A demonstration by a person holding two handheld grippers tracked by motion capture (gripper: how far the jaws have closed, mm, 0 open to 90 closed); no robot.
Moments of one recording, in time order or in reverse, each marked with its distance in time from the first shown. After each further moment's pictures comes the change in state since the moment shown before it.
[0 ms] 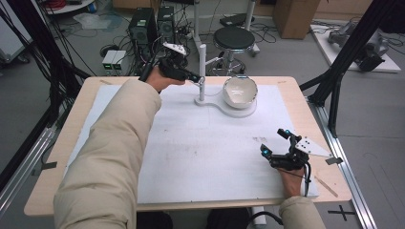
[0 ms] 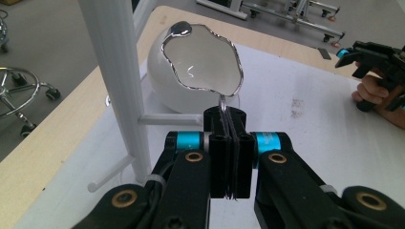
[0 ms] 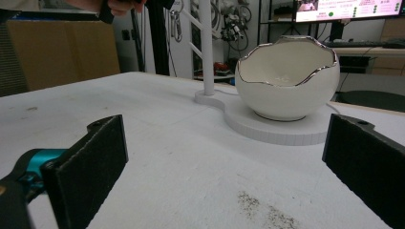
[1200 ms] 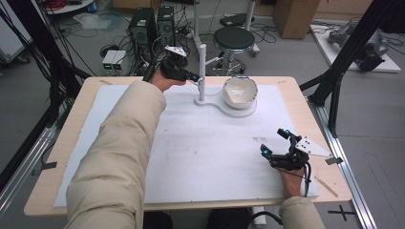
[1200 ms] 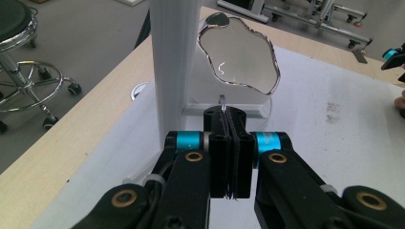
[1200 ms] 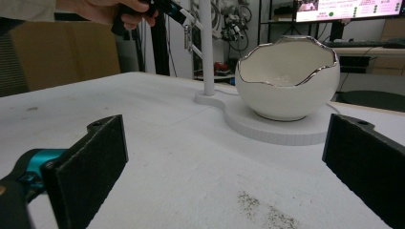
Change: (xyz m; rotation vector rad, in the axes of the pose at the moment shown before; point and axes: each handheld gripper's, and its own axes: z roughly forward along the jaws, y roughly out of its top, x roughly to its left) left arm 0.020 -0.015 0.015 -0.014 0.061 -0.036; right arm 0.000 0.000 0.000 -0.002 0.001 0.002
